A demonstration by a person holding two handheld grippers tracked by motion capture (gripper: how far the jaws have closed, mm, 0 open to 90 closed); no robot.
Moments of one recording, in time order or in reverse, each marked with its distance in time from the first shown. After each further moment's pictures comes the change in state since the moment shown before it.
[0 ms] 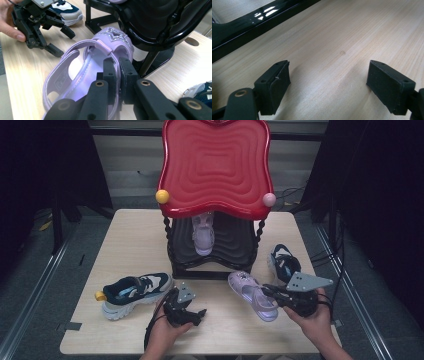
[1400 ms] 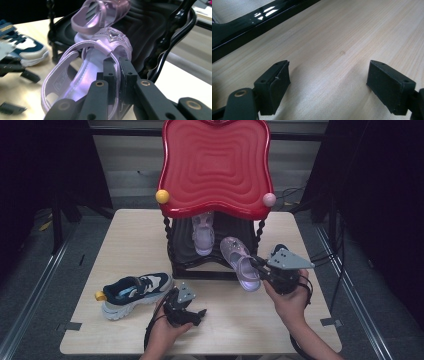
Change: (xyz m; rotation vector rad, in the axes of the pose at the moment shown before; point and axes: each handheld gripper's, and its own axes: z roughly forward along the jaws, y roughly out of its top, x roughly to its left) left arm 0.000 0.000 0.000 0.000 -0.001 0.000; right arm 0.004 0.063 0.035 -0.114 -0.266 0.026
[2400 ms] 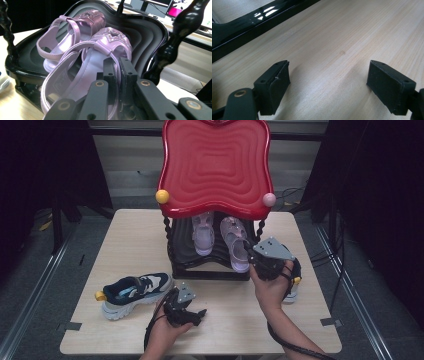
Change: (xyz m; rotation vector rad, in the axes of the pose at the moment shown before) left arm 0.000 0.000 0.000 0.001 -0.002 0.000; right arm 0.010 0.021 0.038 -0.067 -0.223 0.023
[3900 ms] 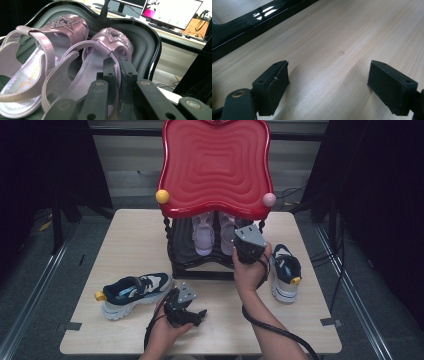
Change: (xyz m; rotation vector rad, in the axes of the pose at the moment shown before) left arm -0.001 0.000 0.002 -0.015 0.001 -0.003; right arm 0.019 0.011 0.061 -0.011 -0.198 0.026
